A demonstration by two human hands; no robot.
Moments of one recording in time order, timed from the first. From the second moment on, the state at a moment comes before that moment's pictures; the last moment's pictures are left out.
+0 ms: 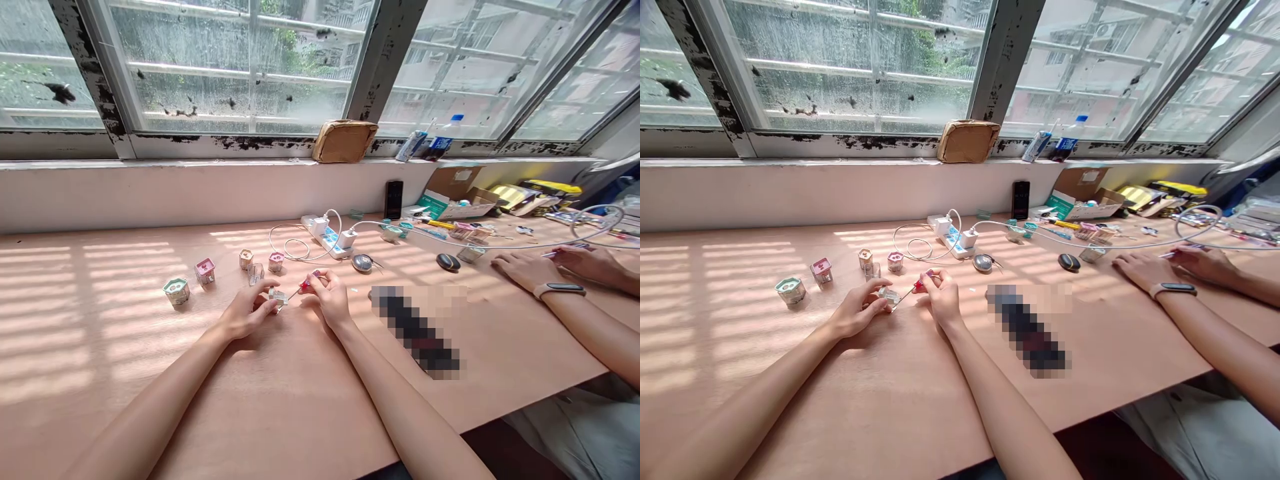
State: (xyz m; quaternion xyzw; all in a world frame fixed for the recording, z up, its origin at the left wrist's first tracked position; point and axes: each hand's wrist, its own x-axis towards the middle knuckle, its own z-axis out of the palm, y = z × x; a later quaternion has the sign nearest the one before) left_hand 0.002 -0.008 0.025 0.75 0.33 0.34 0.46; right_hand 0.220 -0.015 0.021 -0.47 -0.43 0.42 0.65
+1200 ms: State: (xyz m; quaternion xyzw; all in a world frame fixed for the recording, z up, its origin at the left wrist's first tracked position) left_hand 0.004 -0.006 0.025 0.74 0.35 0.43 0.38; right_hand 0.218 -0.018 0.020 -0.47 -0.45 0.48 0.59
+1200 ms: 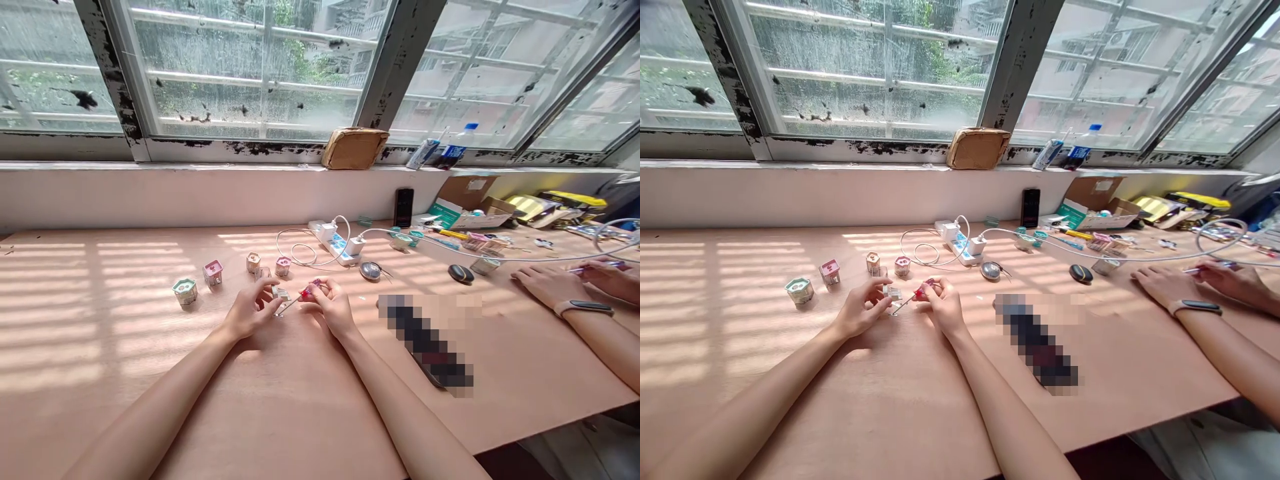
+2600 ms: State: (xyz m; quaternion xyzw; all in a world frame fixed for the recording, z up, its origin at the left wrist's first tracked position) left_hand 0.003 -0.005 0.021 0.80 0.33 0.41 0.28; right_hand 0.225 -0.019 0.030 -0.40 -0.41 0.44 0.69
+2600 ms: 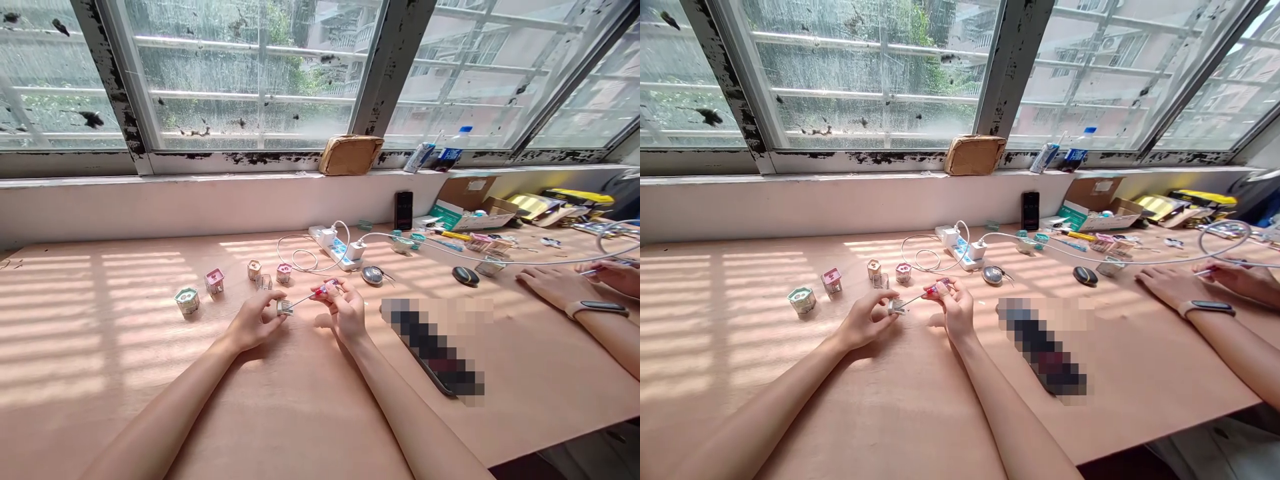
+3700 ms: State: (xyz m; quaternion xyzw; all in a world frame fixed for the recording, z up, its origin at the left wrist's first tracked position) left_hand 0.003 -0.007 0.028 0.82 0.29 0.40 0.29; right_hand 0.228 -0.016 0.027 -0.40 -0.37 0.41 0.73
